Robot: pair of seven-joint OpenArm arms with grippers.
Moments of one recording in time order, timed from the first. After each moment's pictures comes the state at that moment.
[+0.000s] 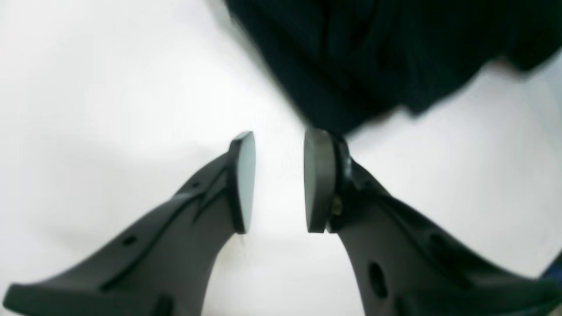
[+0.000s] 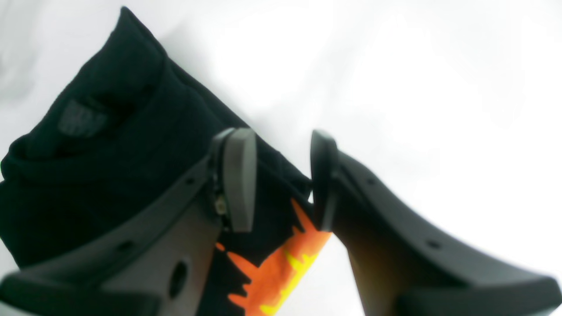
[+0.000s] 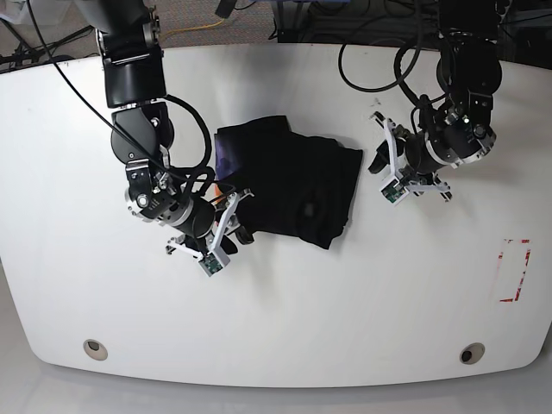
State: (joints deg) left arm 4.9 -16.5 -1.4 108.3 -16.1 -42.8 59.9; right arm 15.4 11.4 -9.2 81.1 18.2 28.2 -41.6
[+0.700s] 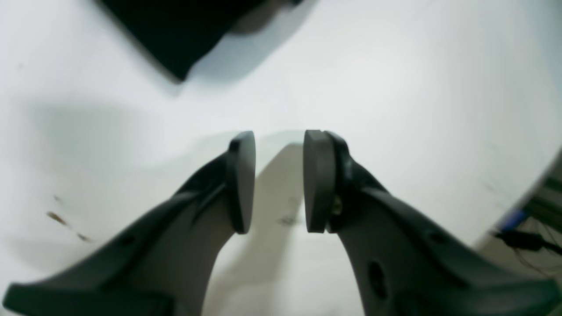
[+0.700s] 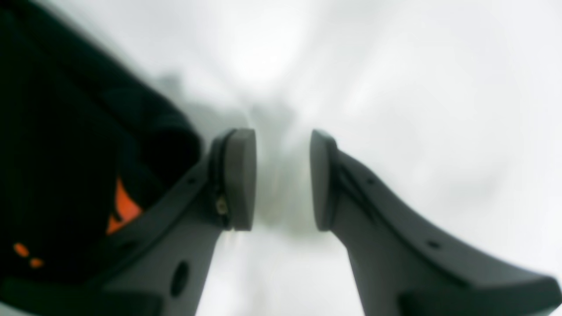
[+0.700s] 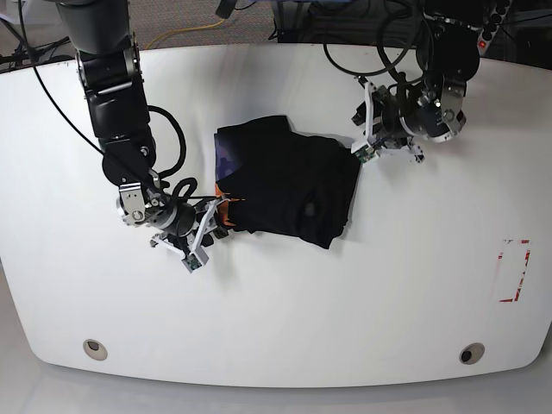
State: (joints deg) left arm 6.3 -14.2 4.7 100.8 -15.6 -42.9 64.0; right arm 22.7 16.6 -16.1 56.3 18.0 28.1 -29.3
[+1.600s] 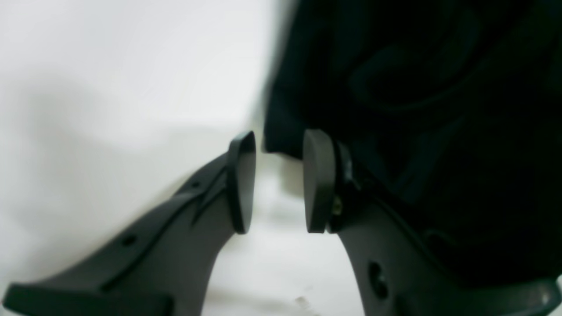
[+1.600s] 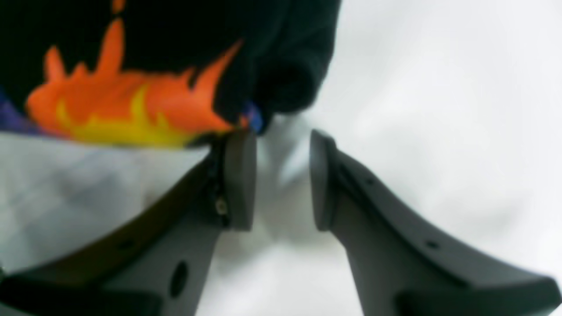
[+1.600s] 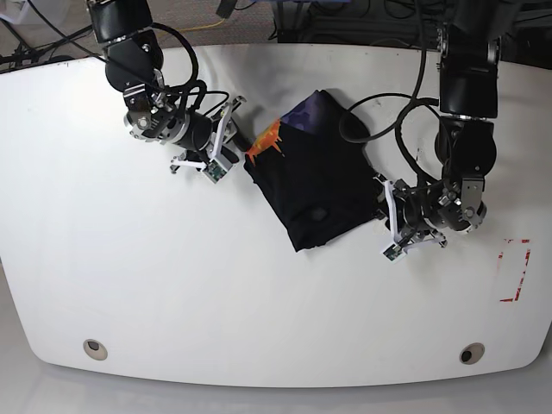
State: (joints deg) left arm -18.7 -16.5 4.3 78.0 -15.5 -42.8 57.9; right arm -6.3 18.3 -10.8 91.7 18.3 31.5 -38.2
